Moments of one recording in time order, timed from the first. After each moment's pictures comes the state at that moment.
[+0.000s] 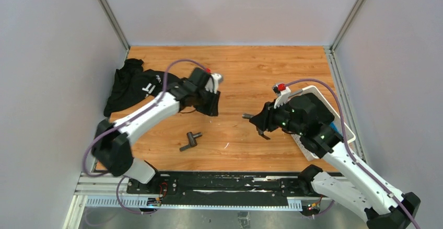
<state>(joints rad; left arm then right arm) -0.67 1.56 1.18 -0.64 0.14 -0.19 0.64 0.80 0.77 -0.41 -0.23 0.42</state>
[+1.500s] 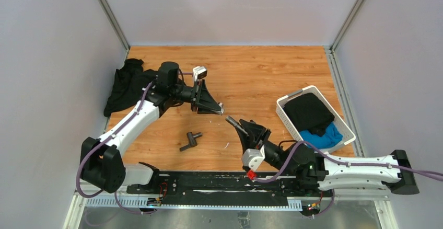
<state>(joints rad) -0.38 1.29 0.97 -0.09 1.24 -1.12 1.45 0.68 0.49 0.37 0.41 -0.97</state>
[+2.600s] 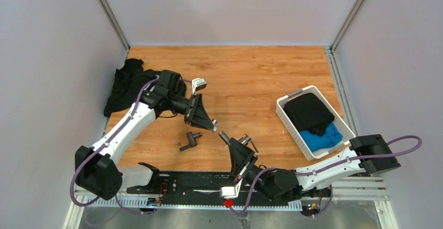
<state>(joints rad) -0.39 1.24 1.01 -0.66 1.30 -0.57 1.83 1.09 0.35 1.01 0.85 -1.74</state>
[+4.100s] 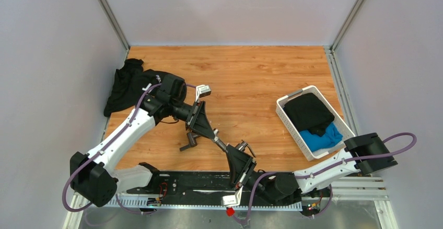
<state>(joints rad) -0.48 1.17 0.99 -0.67 1.30 -0.59 1.89 1.14 0.33 1.10 0.83 -1.74</state>
